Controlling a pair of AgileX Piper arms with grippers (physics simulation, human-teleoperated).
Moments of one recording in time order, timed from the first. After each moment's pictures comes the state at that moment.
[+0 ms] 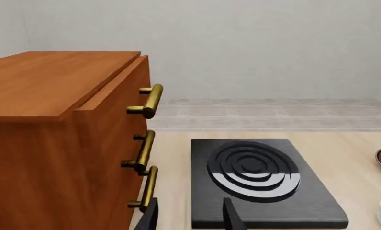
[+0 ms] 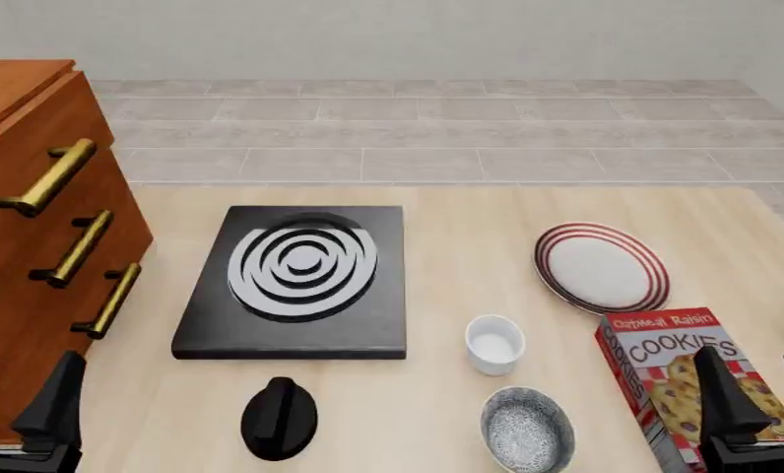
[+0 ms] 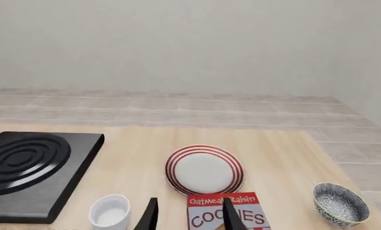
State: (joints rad) left arm 0.00 0.01 0.00 0.00 0.00; right arm 0.00 0.07 -0.02 -0.02 -0.03
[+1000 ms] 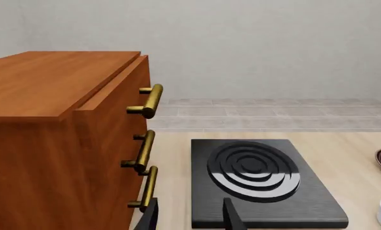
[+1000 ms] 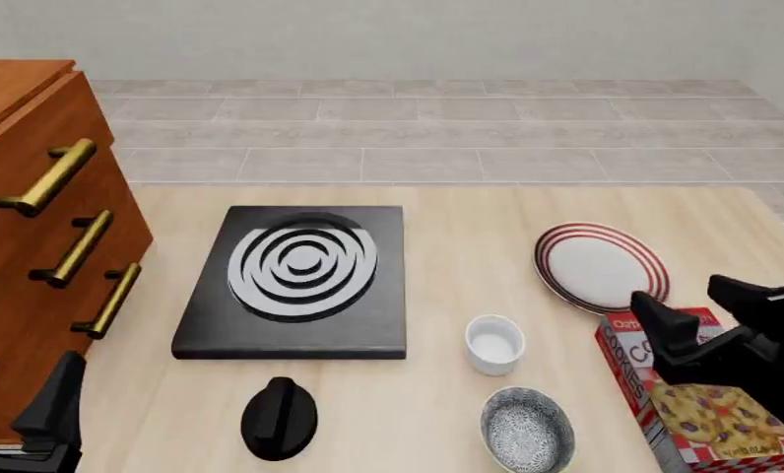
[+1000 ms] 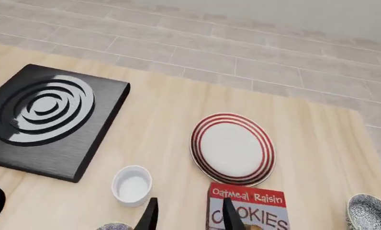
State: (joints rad) left arm 0.00 0.01 0.00 0.00 0.00; right arm 0.16 0.61 -0.39 0.19 -0.09
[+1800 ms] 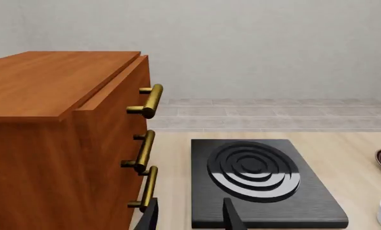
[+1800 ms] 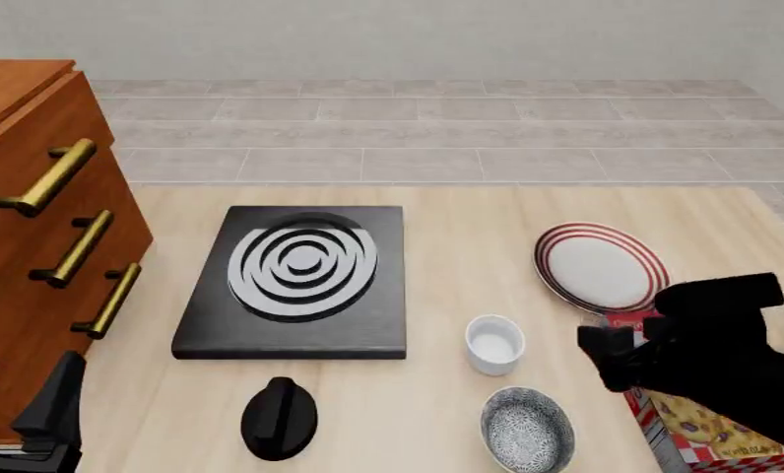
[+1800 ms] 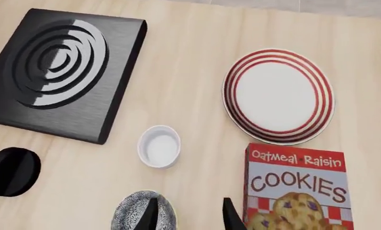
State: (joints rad) left arm 0.00 0.01 0.00 0.00 0.00; right arm 0.27 0.84 -0.45 0.34 0.10
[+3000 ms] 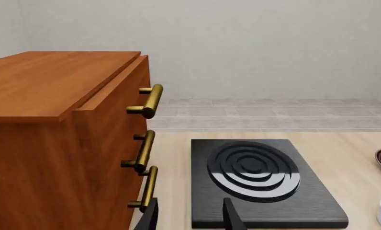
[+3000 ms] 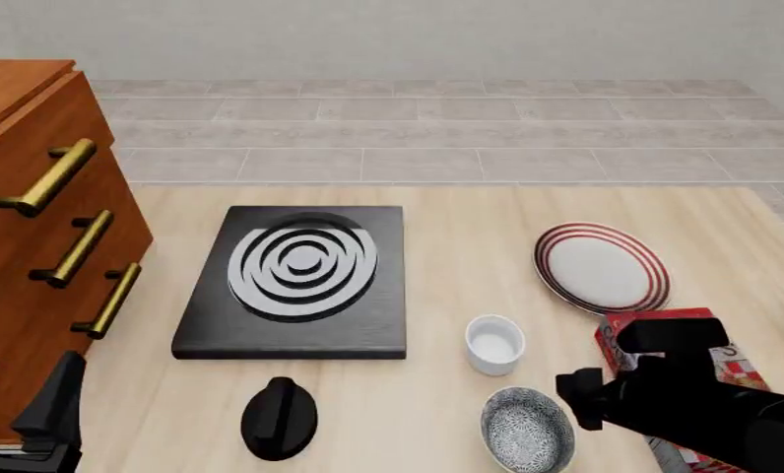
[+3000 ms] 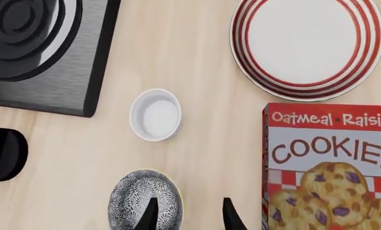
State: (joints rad) left arm 0.00 0.01 0.00 0.00 0.00; right arm 0.33 0.99 -0.35 0.29 0.24
